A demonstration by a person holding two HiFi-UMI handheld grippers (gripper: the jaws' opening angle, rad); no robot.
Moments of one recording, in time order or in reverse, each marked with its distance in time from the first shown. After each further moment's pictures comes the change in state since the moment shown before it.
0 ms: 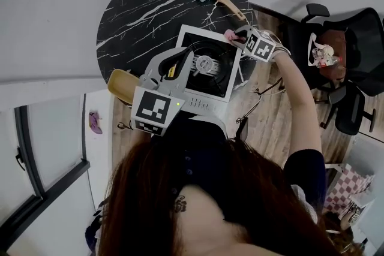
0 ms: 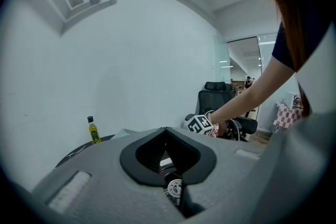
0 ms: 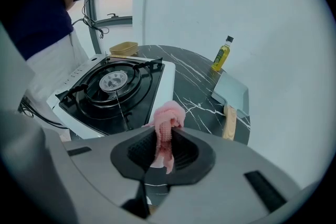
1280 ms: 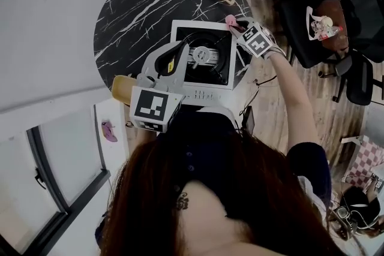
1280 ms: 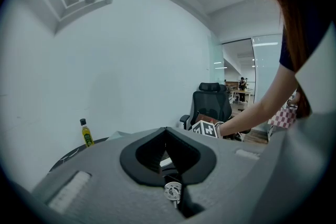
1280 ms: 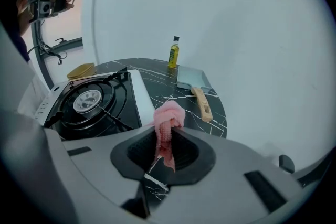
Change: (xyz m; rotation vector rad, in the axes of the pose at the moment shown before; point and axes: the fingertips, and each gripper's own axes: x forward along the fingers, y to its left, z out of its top) left arm 0.005 -0.012 0.003 0.005 -0.010 -0.055; right arm -0.015 -0.003 -0.028 0.490 -0.095 -0.323
